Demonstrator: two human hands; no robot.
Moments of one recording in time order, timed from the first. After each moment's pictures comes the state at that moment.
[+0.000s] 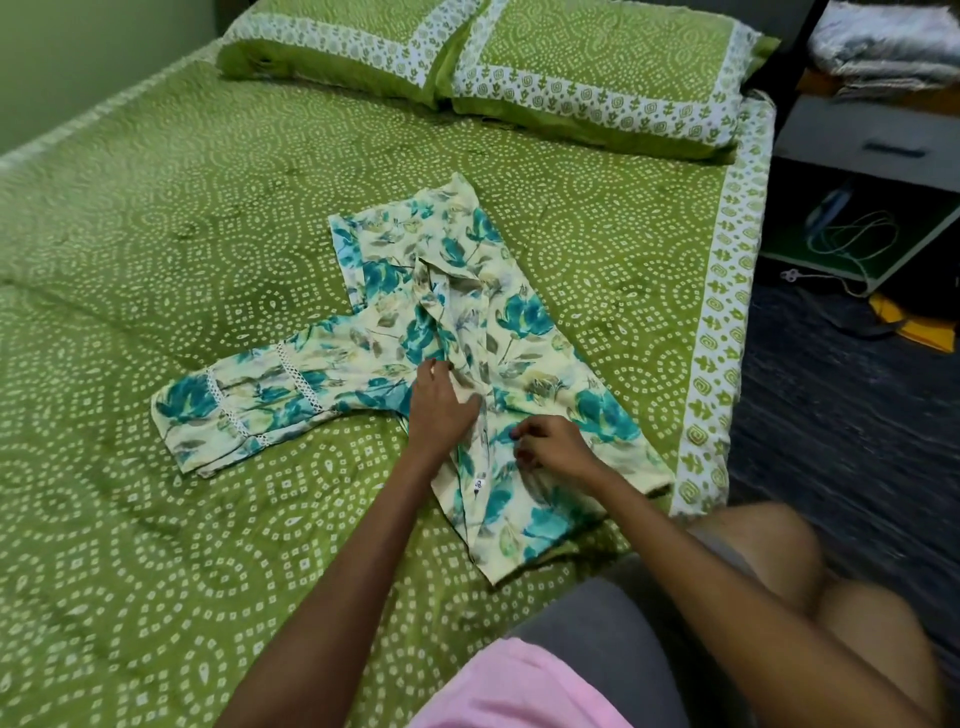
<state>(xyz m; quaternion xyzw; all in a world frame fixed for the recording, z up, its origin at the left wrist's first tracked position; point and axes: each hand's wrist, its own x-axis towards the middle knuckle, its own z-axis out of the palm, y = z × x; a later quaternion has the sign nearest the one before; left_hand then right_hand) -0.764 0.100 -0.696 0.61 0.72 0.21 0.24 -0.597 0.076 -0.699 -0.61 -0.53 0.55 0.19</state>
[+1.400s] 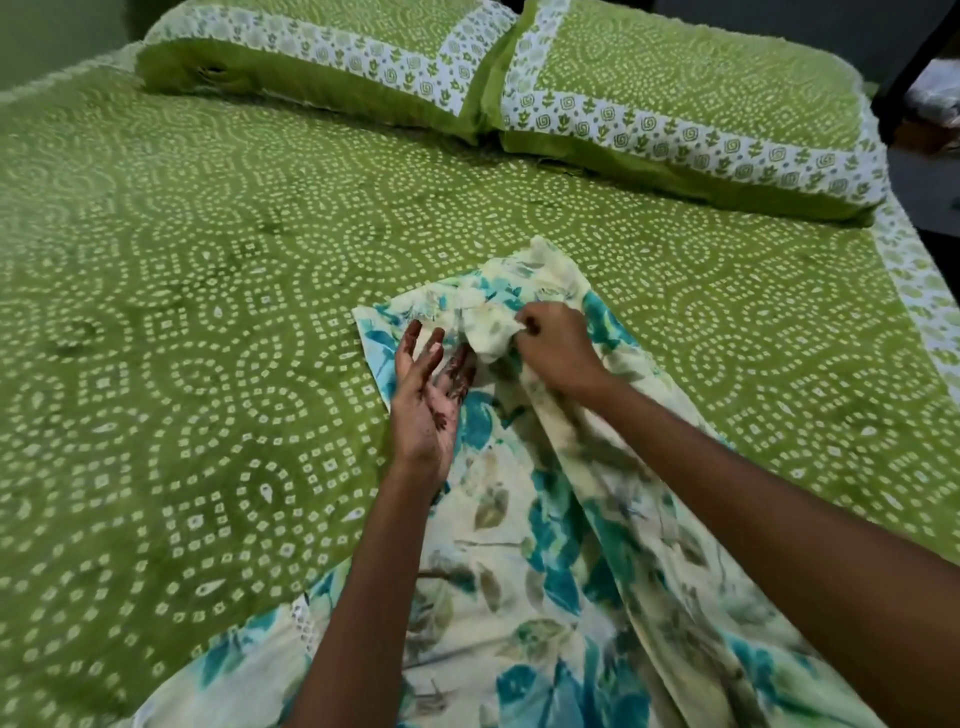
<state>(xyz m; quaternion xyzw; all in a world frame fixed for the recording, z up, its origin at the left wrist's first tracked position) -0.913 0.353 -0.722 0.15 0.32 0.66 0.66 -0.787 0.399 -0.691 -0.67 -0.64 0.25 0.29</state>
